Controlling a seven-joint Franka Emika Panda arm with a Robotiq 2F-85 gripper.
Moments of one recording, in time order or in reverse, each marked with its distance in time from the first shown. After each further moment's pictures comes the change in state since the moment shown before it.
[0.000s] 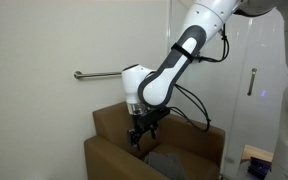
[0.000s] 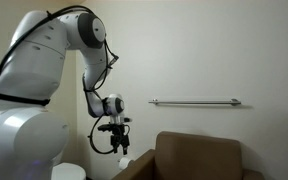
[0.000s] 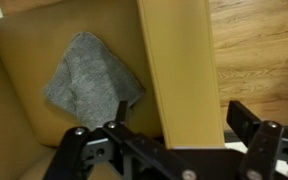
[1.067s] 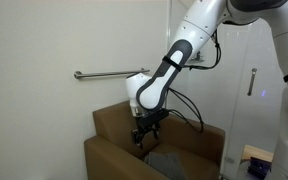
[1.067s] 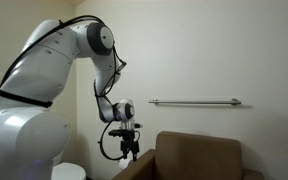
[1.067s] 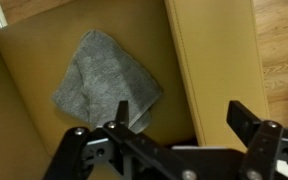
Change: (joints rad) arm 0.021 0.118 -0.132 0.074 0.025 0.013 -0.055
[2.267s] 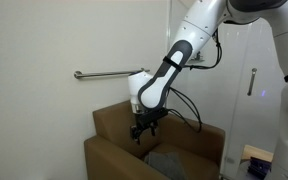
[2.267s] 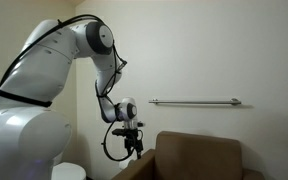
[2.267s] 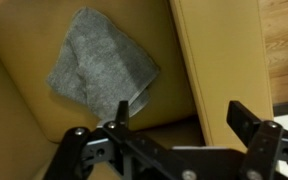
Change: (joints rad) arm 0.024 -0.004 -0.059 -0.004 -0.003 0.100 -0.004
